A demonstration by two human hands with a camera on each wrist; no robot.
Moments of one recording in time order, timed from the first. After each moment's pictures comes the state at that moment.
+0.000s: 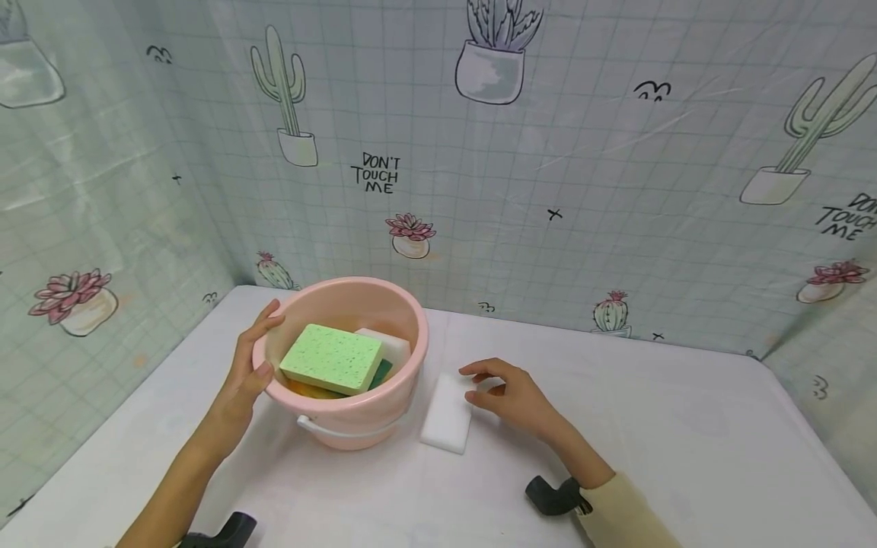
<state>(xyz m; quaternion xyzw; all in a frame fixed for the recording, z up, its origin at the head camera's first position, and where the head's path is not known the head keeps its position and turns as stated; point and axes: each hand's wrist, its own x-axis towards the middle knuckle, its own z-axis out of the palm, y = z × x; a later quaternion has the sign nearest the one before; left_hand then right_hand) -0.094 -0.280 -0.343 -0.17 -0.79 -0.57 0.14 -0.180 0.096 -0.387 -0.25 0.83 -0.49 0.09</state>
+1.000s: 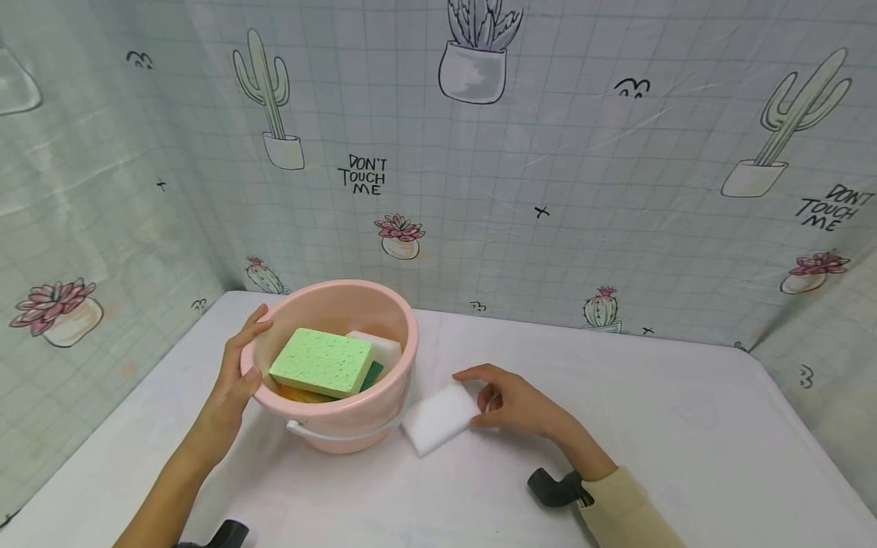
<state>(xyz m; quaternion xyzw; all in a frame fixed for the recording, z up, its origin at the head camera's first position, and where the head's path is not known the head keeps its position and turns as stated) -0.093 -0.279 -0.343 -0.17 -0.79 -0.57 0.13 -0.184 0.114 -0.391 -0.32 0.82 -0.45 0.18</state>
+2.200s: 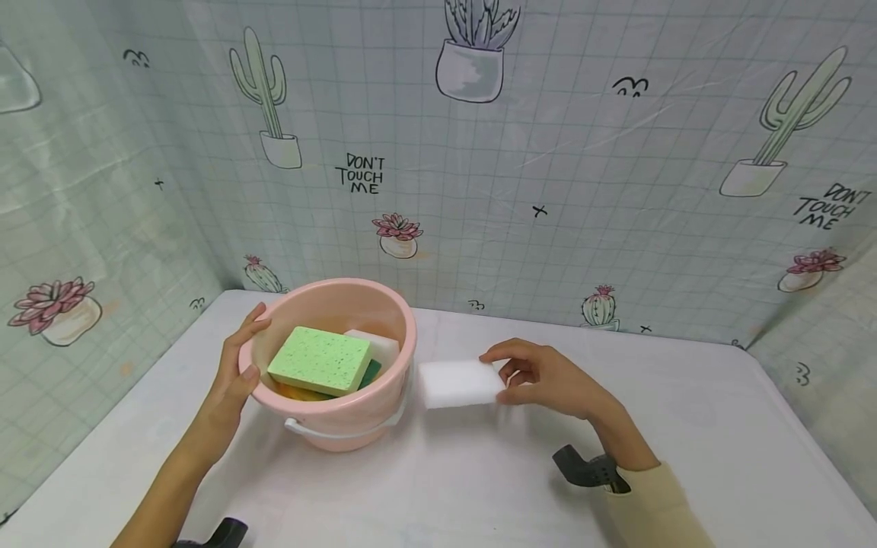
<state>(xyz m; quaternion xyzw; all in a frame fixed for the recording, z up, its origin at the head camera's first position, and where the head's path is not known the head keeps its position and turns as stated) -0.092 -0.278 -0.341 -0.17 -0.79 -0.57 0.14 -0.187 0.151 -0.340 -0.32 0.79 -0.50 0.17</state>
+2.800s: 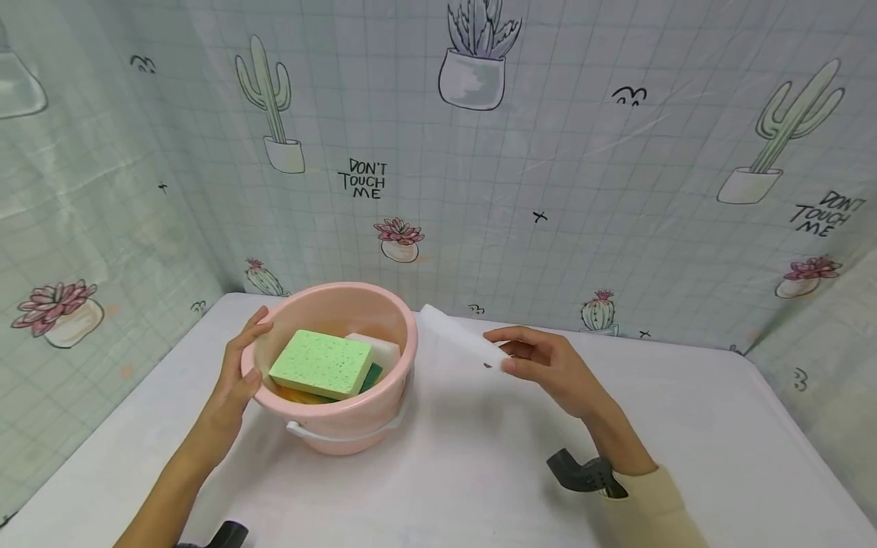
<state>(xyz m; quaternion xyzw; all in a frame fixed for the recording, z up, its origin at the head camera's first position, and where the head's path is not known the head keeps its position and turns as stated) -0.091 -0.278 -0.342 -0.19 -0.78 -0.58 0.13 -0.179 0.143 -0.320 -0.32 0.73 -0.60 0.10</state>
